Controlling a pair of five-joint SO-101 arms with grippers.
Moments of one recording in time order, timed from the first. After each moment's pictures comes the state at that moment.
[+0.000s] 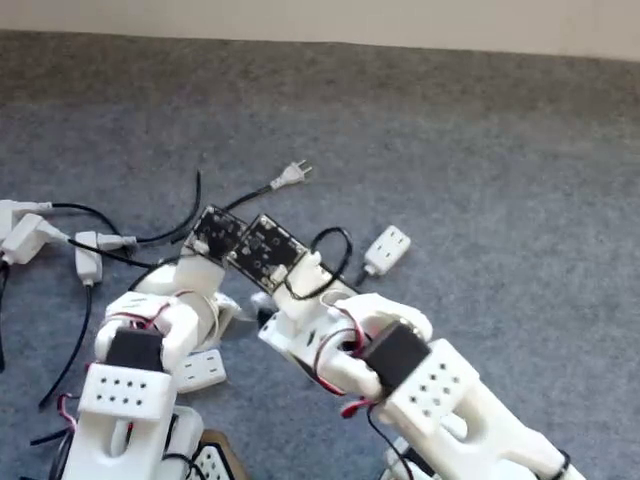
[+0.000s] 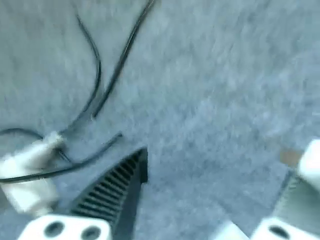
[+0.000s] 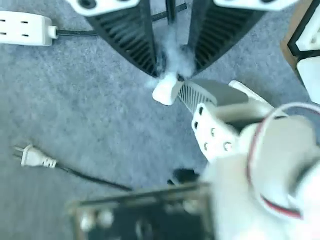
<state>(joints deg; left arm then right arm) 0.0 -65.9 72.0 53.8 -18.4 -51.2 -48.4 42.9 59.9 10.6</state>
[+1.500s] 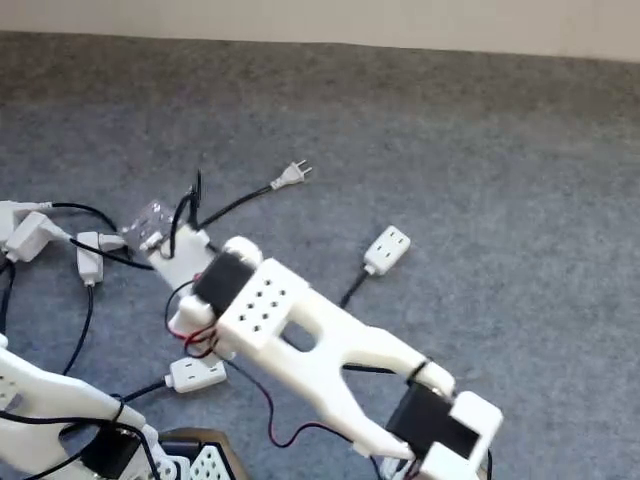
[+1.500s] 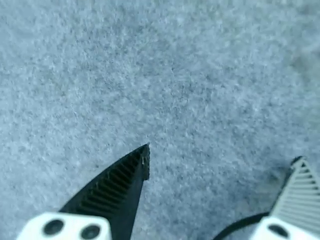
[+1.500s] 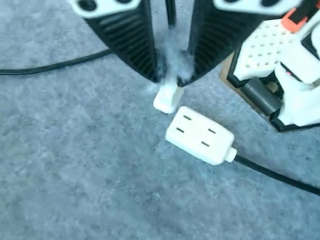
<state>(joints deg) -67.4 33.6 -11.8 44.1 -31.8 -63.6 2.2 -2.6 85.8 -7.4</state>
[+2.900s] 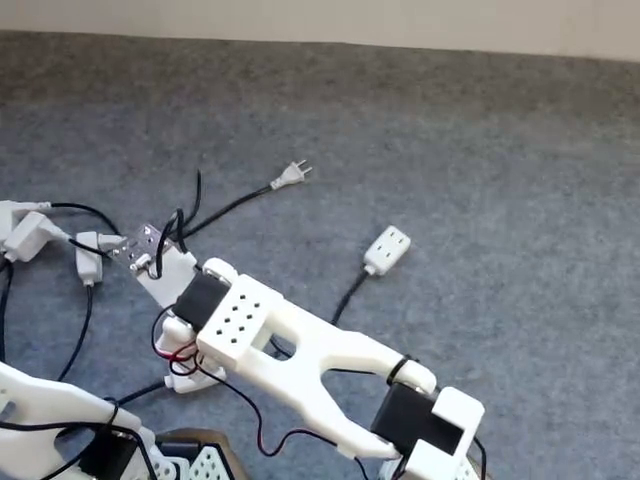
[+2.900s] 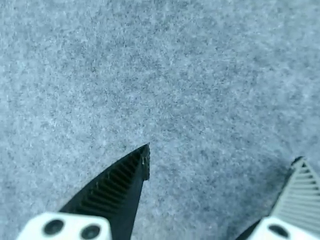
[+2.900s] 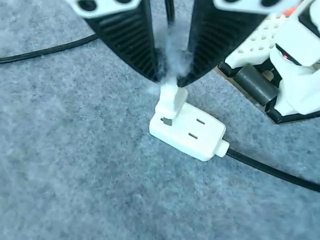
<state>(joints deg) -71.5 33.8 -12.3 43.7 -31.8 -66.4 6.2 1.1 80.1 -11.5</state>
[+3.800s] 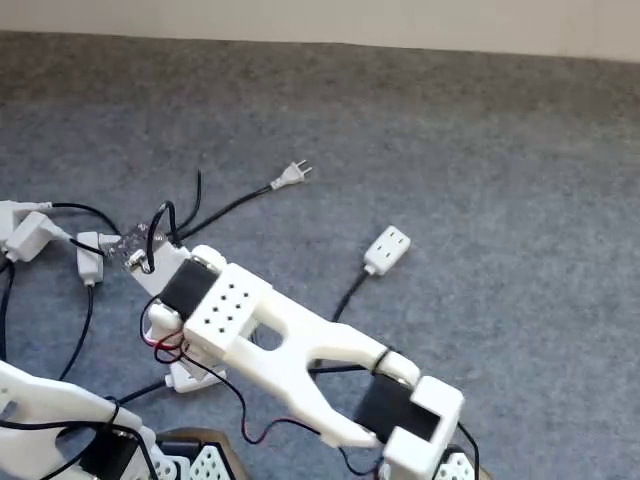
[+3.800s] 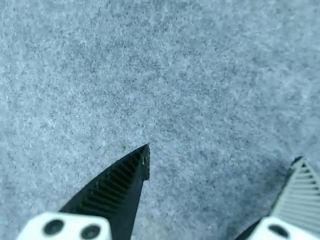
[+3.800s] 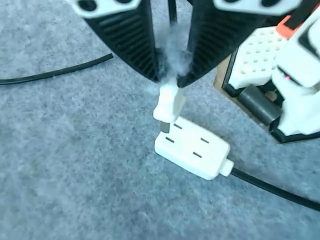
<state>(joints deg) -71.5 33.8 -12.3 43.7 -31.8 -66.1 10.9 -9.1 90.9 -10.1</state>
